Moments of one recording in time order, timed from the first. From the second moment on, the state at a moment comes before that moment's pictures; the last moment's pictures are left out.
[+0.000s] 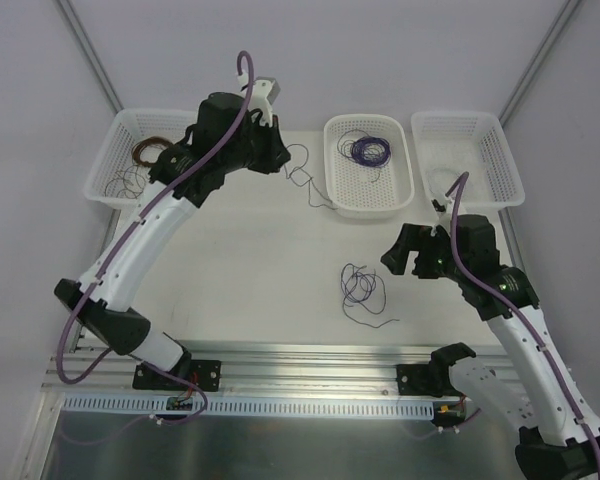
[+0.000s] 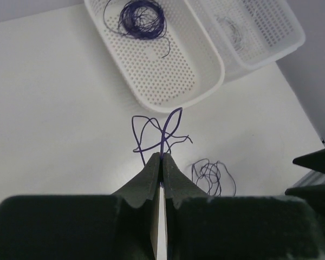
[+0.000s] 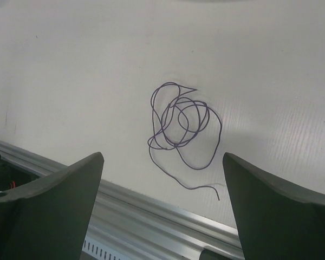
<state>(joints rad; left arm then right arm) -0.58 1.46 1.79 -0.76 0.05 -0.28 0.34 0.79 0.91 -0.79 -0.16 0.38</state>
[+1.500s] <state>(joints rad) -0.85 1.60 1.23 -0.41 0.17 -0.50 0.34 0.91 0.72 -0.74 -0.14 0.41</state>
